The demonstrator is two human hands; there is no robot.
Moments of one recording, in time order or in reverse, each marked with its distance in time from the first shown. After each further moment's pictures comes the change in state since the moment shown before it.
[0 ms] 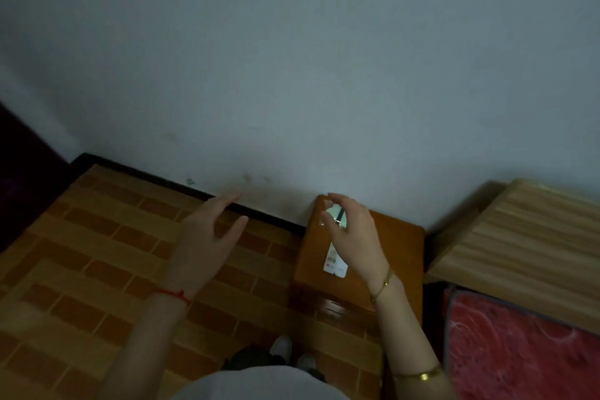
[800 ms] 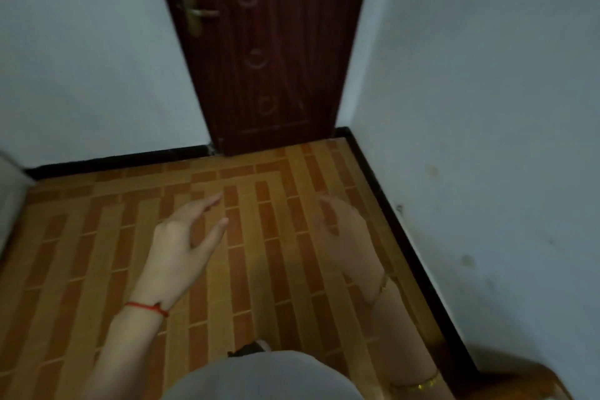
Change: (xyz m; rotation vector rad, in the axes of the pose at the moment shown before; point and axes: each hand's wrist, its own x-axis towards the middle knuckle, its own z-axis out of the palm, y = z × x) left_hand -0.280 -0.184 -0.262 0.248 0.773 -0.709; right_hand -0.093 -0.351 0.293 0.048 -0.796 -0.725
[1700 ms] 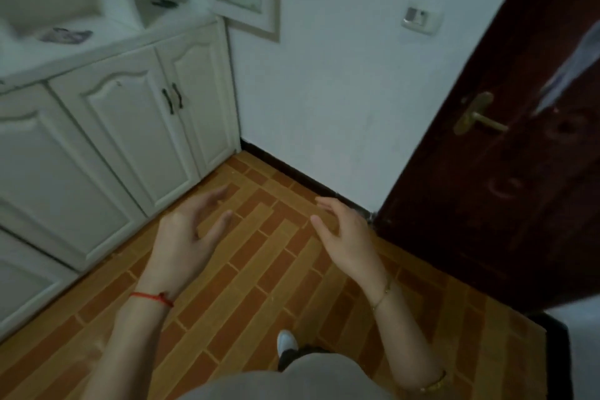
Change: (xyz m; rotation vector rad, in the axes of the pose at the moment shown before) left_hand 0.155 -0.258 -0.195 0.104 0.612 -0.585; right_hand 0.329 -0.300 0.278 -0.005 -0.623 -0.635
